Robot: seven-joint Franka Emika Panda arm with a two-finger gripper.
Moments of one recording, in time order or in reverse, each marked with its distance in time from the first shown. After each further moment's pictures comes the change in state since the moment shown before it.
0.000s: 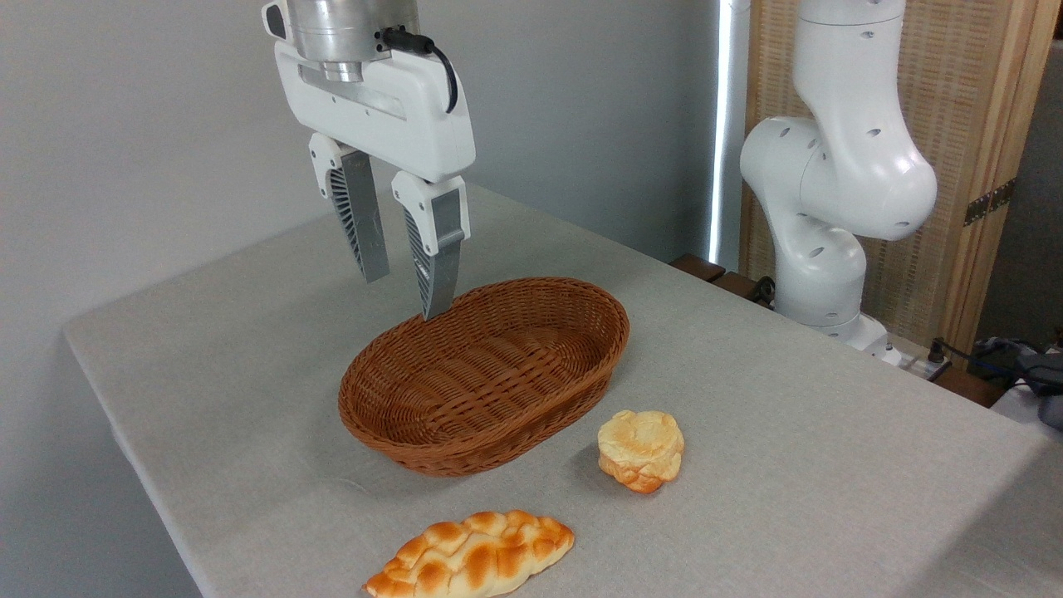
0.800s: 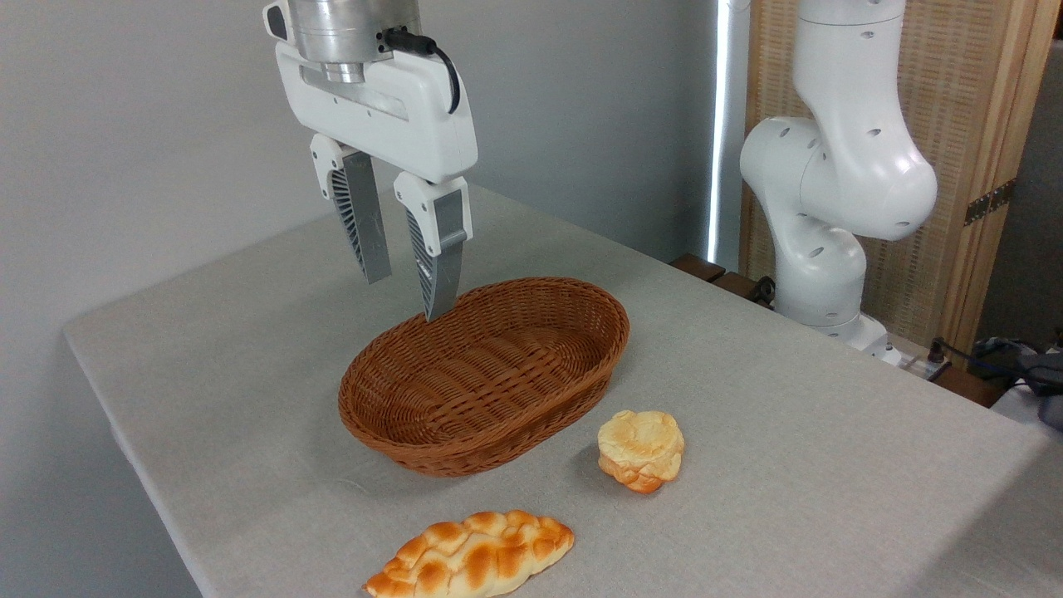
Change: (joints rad) arm 0.003 0.000 0.000 0.000 0.000 -0.003 0.000
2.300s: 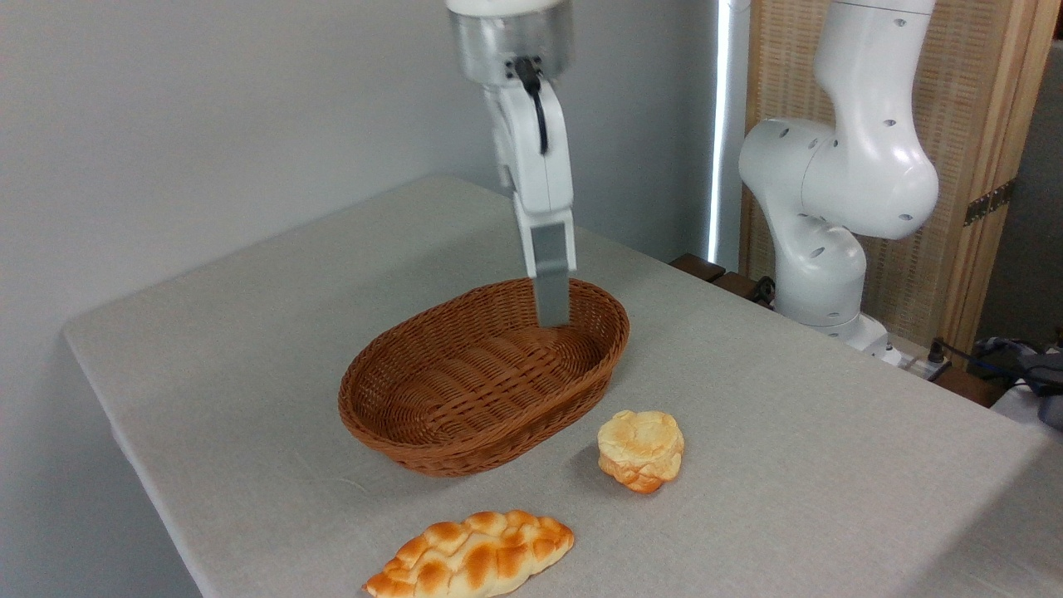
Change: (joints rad) arm 0.040 -0.292 0.070 -0.384 0.002 0.012 0.764
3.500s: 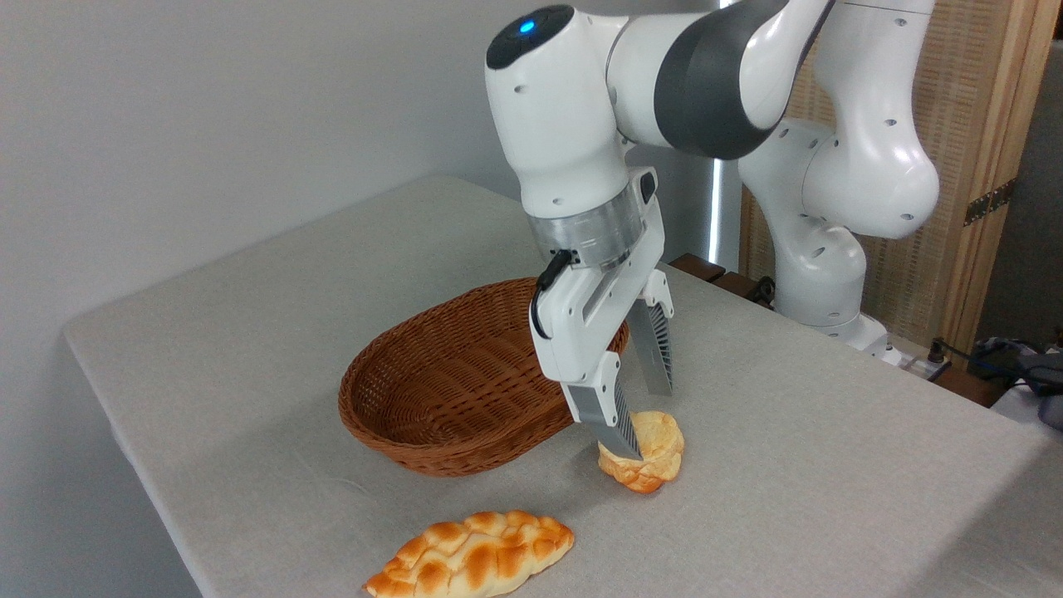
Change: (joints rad) arm 0.013 0.010 0.040 -0.335 0.220 0.247 0.560
